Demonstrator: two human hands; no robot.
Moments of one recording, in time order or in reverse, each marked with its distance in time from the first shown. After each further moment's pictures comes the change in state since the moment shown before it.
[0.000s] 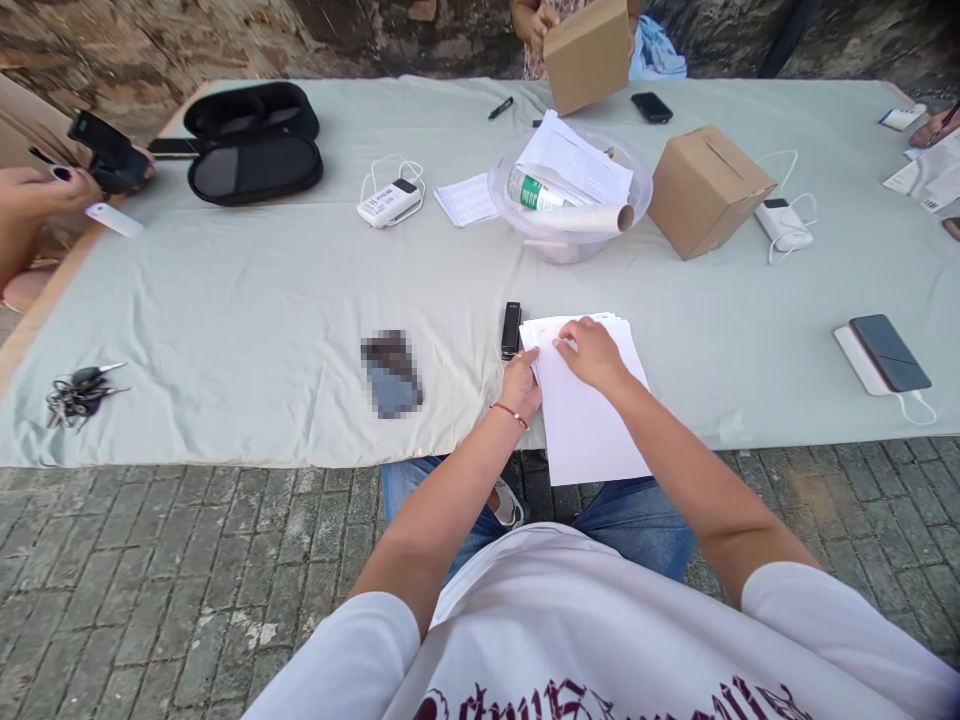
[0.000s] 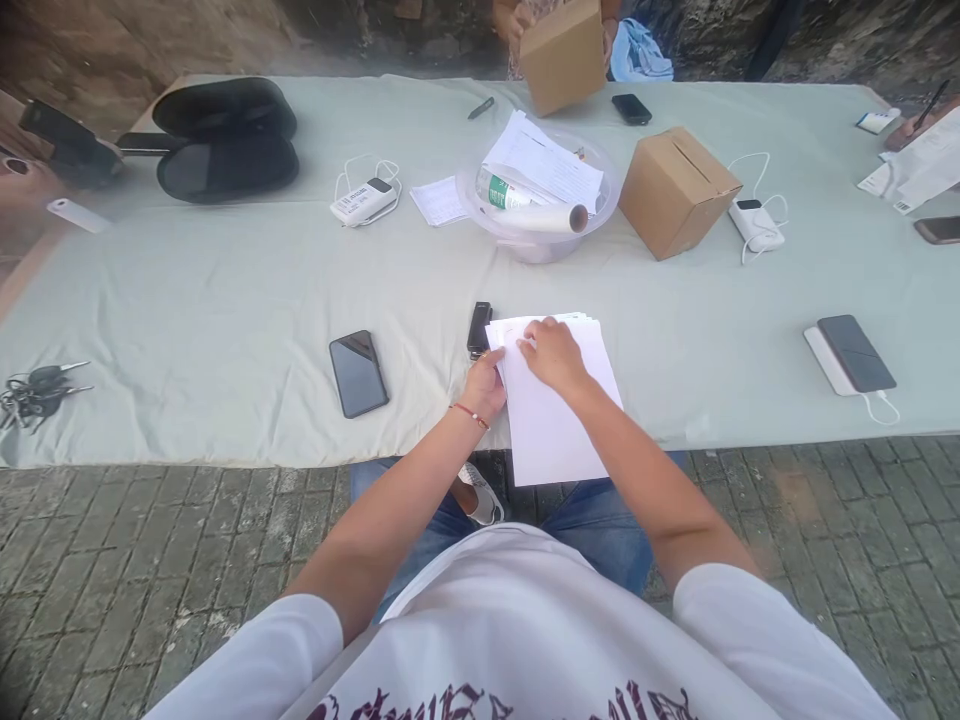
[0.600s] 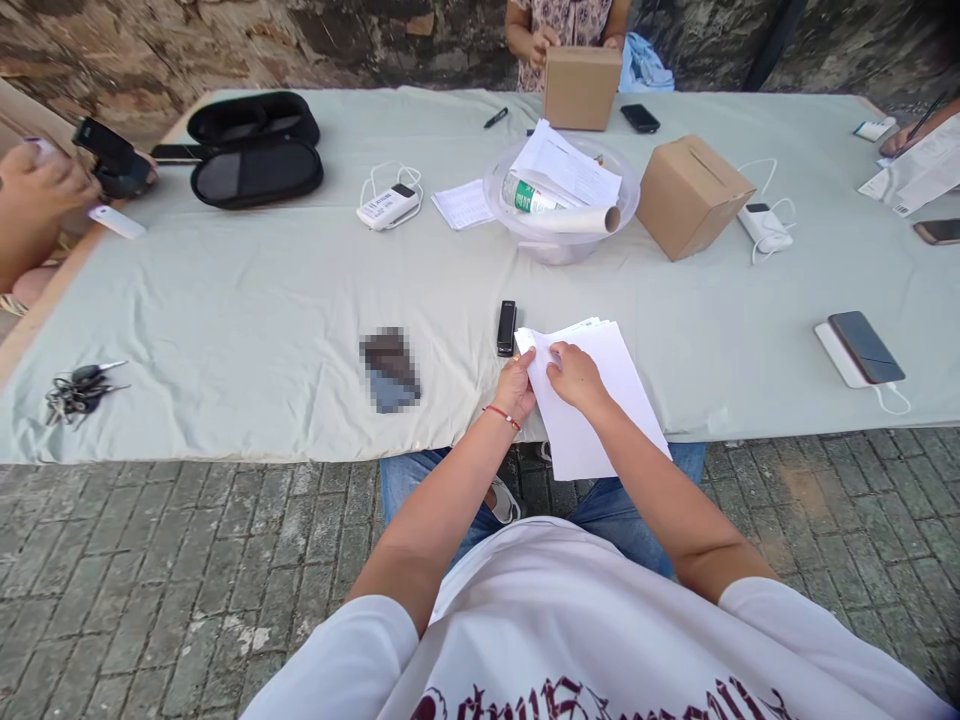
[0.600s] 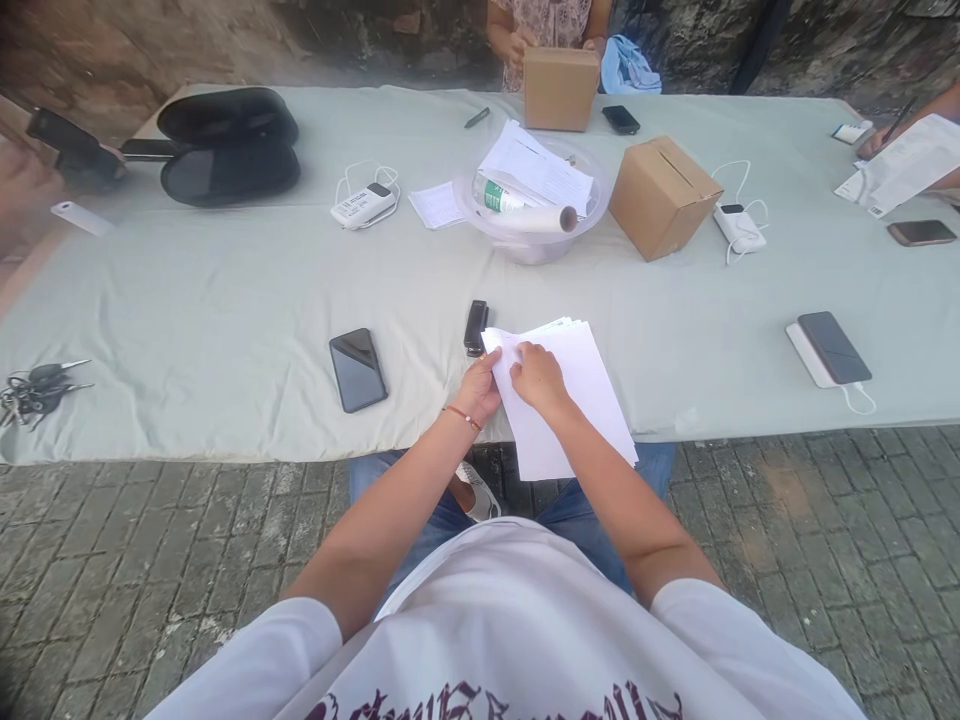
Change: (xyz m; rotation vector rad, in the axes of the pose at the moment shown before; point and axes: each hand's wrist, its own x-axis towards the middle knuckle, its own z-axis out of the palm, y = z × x) left_hand -0.022 0.002 -0.002 0.027 -0.064 -0.004; right_hand -0.038 -0.019 0.020 0.046 -0.078 0.140
